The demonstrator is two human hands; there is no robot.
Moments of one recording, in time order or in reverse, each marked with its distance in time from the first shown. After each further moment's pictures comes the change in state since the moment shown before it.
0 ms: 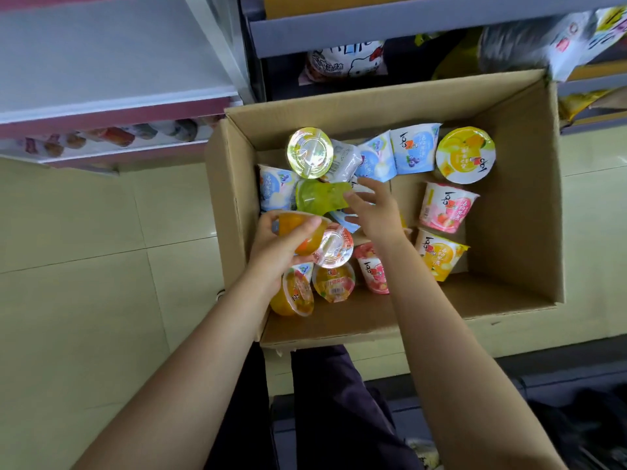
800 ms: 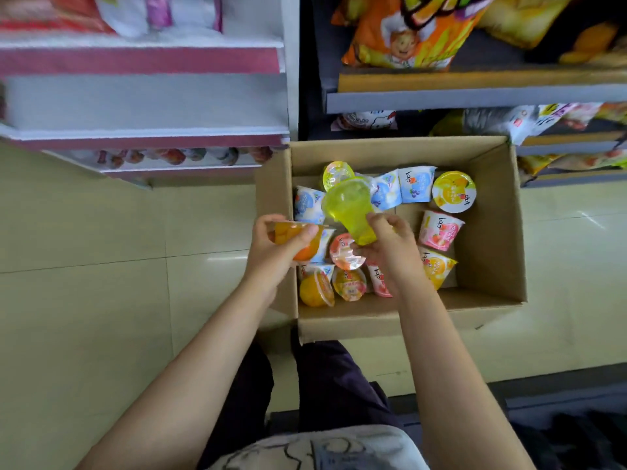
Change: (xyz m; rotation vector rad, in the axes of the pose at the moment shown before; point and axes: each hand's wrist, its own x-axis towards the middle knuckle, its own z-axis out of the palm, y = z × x) left_hand -0.098 0.042 -0.076 -0.046 0.031 0.248; right_hand -0.151 -0.069 0.024 0.251 0.027 0.039
